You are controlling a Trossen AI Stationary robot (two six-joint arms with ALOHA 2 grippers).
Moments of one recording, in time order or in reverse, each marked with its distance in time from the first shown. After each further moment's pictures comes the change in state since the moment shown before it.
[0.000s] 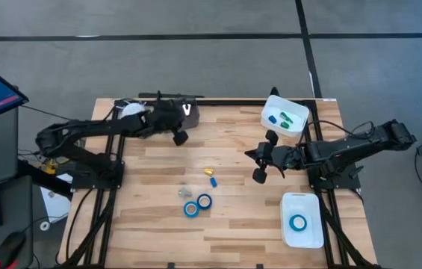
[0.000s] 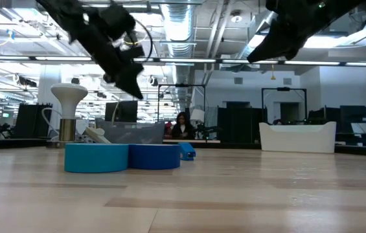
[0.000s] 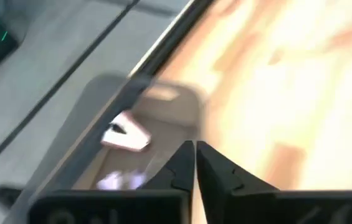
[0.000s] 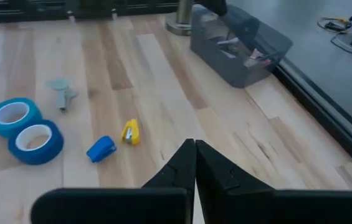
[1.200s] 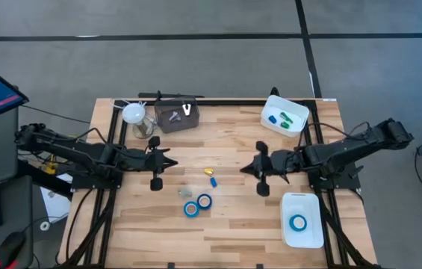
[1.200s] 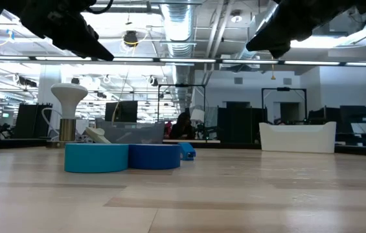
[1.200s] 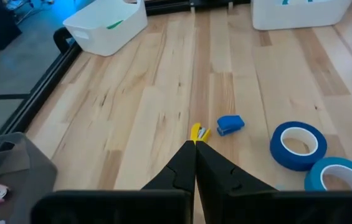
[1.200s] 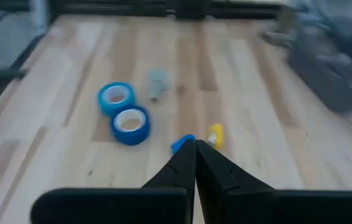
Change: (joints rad) left arm -0.623 -0.449 -0.260 -0.004 -0.085 -0.082; right arm 0.049 0.048 0.000 0.106 -0.278 -0.097
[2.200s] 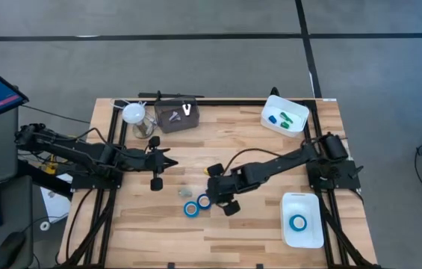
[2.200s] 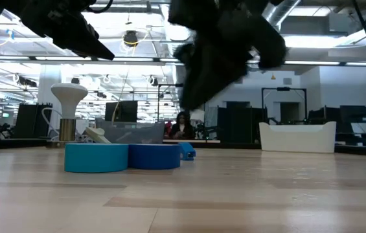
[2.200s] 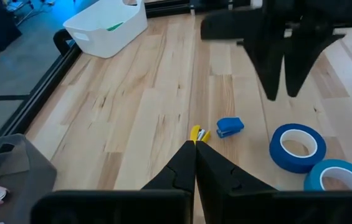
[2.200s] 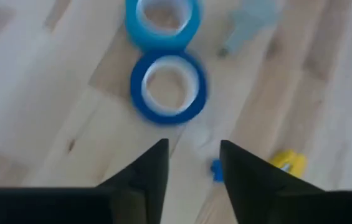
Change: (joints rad) left arm 0.000 0.000 0.000 0.008 0.002 0.003; right arm 0.020 0.794 0.717 -0.459 -0.113 -0.369
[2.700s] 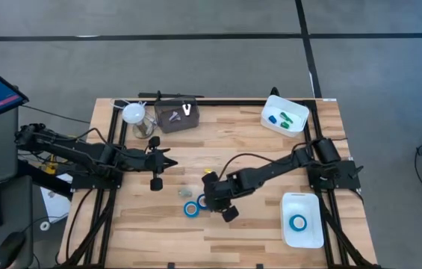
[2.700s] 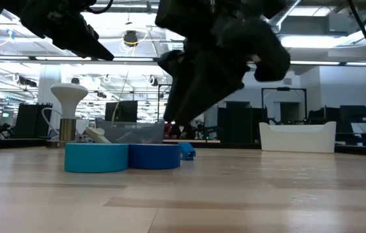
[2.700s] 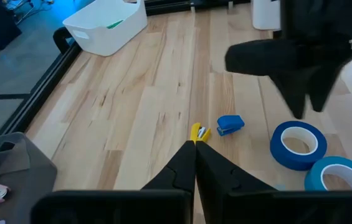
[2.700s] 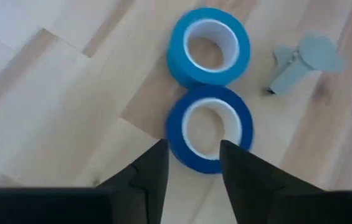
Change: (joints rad) left arm 0.000 0.000 0.001 -0.009 0.000 0.000; right arm 0.020 0.078 0.009 0.110 -0.102 -0.059
